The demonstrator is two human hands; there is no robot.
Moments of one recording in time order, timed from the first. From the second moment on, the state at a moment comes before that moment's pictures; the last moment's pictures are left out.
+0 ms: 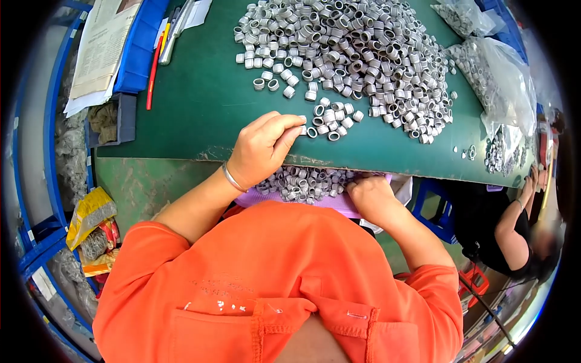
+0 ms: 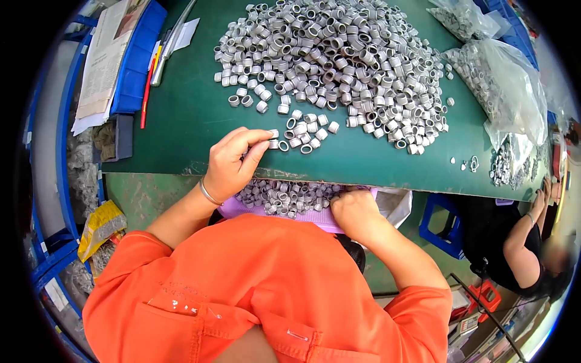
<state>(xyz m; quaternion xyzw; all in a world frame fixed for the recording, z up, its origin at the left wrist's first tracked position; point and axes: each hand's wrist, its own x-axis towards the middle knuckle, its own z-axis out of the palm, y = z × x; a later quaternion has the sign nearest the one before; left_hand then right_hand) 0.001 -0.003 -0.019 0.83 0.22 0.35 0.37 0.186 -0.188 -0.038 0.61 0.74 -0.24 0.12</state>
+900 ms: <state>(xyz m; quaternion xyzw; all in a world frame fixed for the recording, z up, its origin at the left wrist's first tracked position) 0.006 -0.030 0.005 0.78 0.12 0.20 0.58 0.152 -0.172 -0.004 0.43 0.26 -0.56 -0.67</state>
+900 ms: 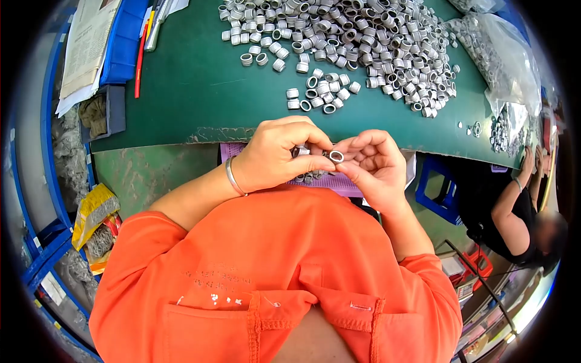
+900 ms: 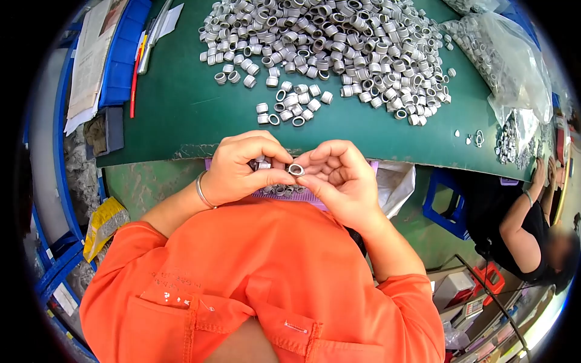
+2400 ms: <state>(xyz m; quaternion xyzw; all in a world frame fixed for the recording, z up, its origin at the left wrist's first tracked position) 0.002 -0.030 0.004 0.77 0.19 0.26 0.55 0.193 -0.111 -0.019 0.69 0.63 0.01 -0.37</state>
